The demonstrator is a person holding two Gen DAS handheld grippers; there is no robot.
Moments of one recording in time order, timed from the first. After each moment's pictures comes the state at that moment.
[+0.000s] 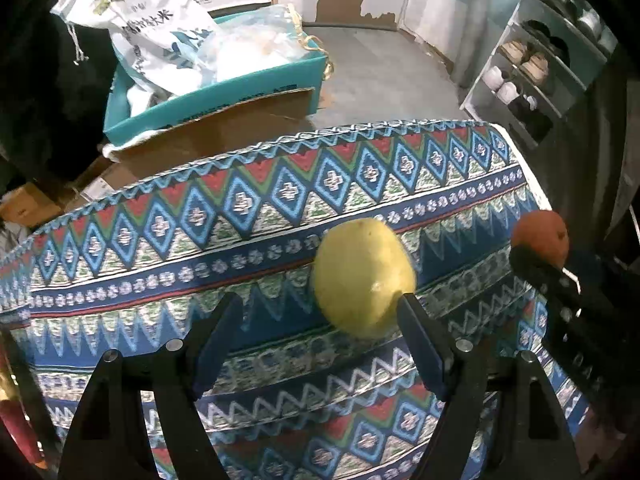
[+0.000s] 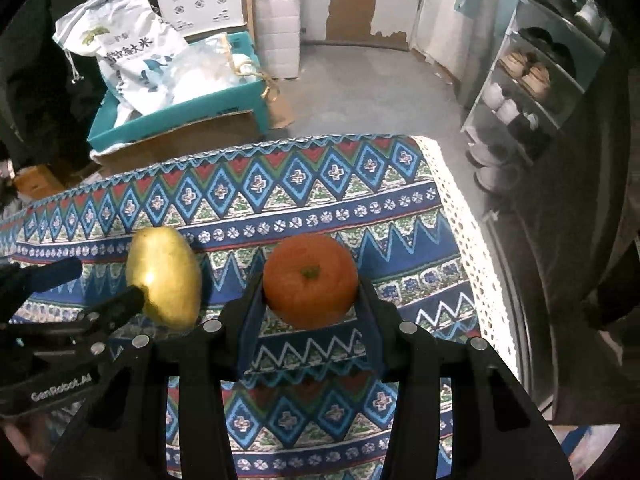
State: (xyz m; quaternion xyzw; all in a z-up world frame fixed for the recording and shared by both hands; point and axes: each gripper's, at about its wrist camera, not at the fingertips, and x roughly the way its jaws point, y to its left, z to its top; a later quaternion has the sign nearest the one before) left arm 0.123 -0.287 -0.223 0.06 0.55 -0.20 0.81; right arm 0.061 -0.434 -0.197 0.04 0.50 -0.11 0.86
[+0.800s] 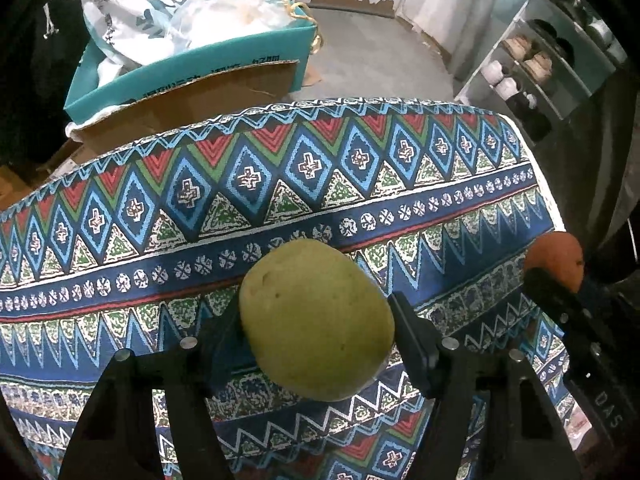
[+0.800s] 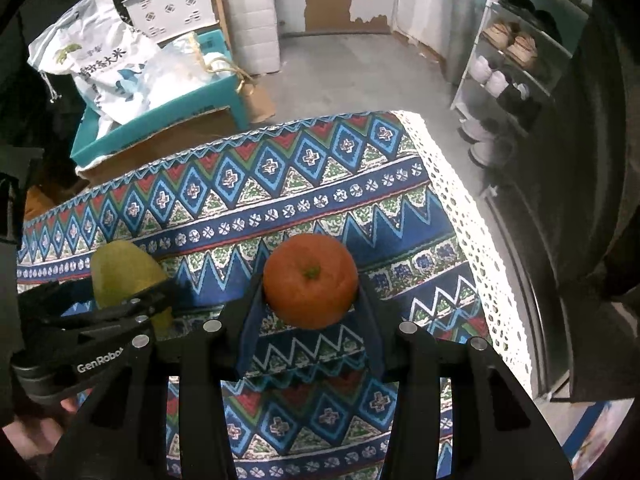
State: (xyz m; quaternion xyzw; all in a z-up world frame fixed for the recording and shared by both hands) left arm 0.145 -0.307 -0.262 0.03 0.58 -0.21 0.79; right arm 0.060 -0.455 -0.213 0.09 0.50 -0.13 0.85
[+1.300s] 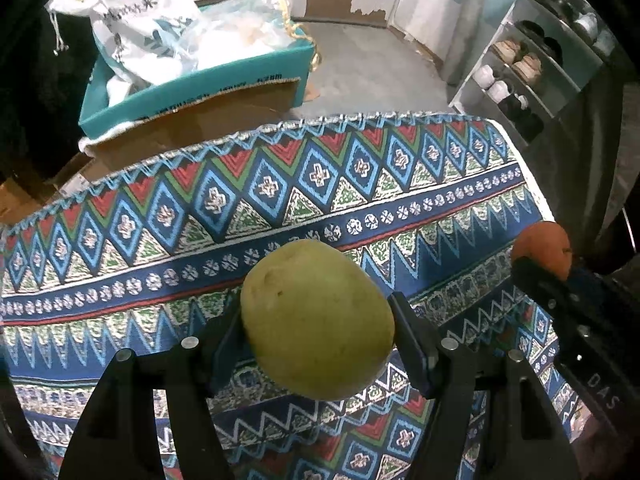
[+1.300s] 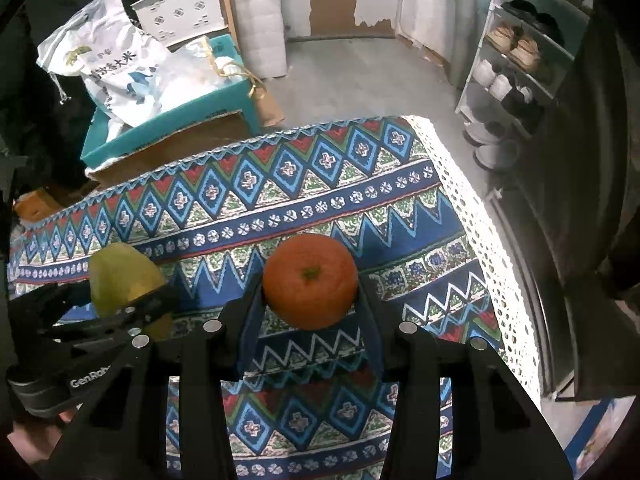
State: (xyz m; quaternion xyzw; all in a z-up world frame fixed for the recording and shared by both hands) left arm 0.128 -0.286 -0.239 0.05 0.55 -0.22 0.80; right arm 0.057 -0.440 -0.205 0.10 0.50 -0.12 0.86
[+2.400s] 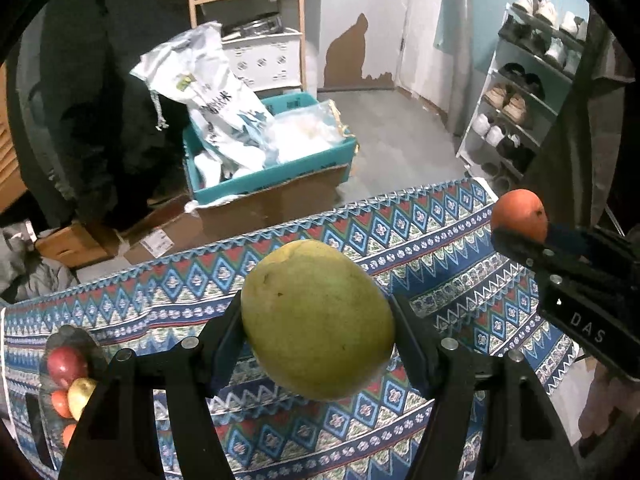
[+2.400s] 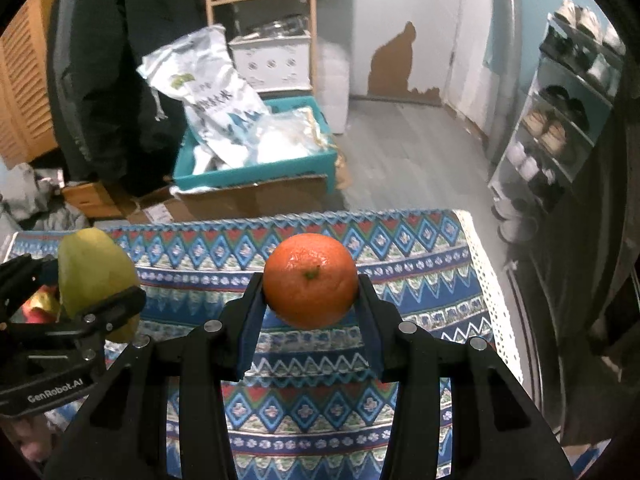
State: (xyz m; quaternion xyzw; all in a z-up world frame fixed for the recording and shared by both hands) left arm 0.075 -0.180 -0.112 0.08 0.44 -0.20 0.87; right arm 0.034 -0.348 -0.106 0.03 0.42 -0.04 0.91
